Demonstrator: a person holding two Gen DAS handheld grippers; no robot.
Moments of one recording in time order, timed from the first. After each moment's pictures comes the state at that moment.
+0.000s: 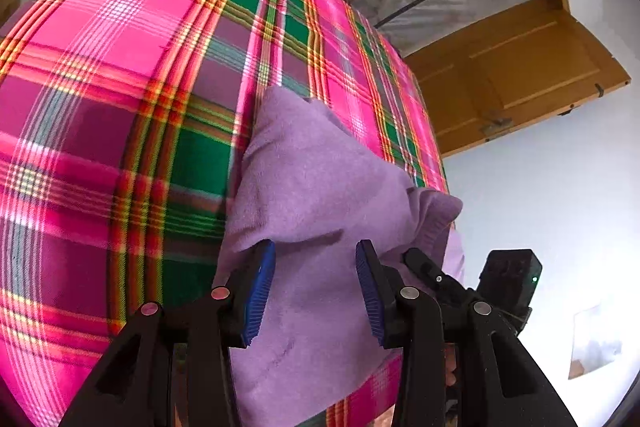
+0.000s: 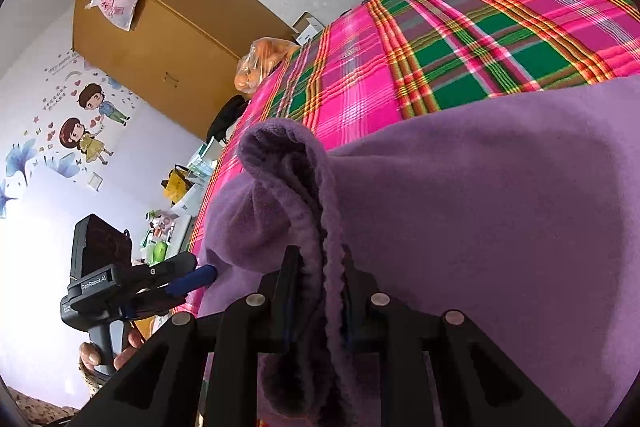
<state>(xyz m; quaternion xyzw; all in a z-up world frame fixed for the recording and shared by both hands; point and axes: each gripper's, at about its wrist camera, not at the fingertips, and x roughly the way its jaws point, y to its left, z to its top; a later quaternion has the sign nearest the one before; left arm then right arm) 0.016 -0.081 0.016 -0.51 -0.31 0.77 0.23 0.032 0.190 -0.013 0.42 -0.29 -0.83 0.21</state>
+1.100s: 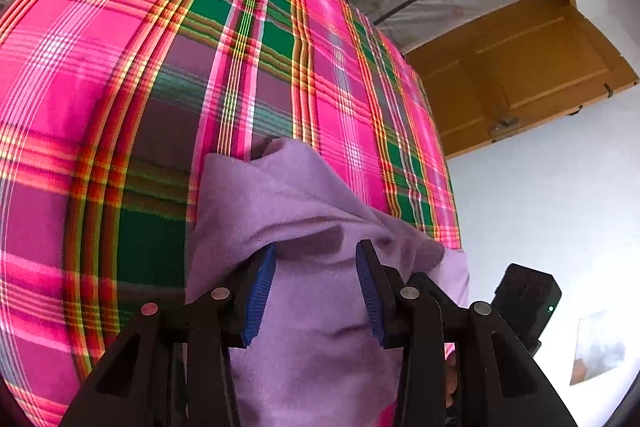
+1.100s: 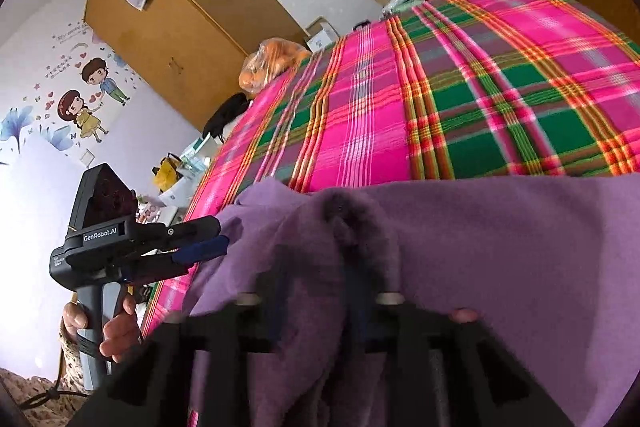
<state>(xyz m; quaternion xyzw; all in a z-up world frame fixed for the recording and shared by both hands) -0.040 -0.057 0.015 -0.52 -0.30 0.77 0.23 0.010 0.184 0.002 0.40 -0.22 -0.86 0.22</state>
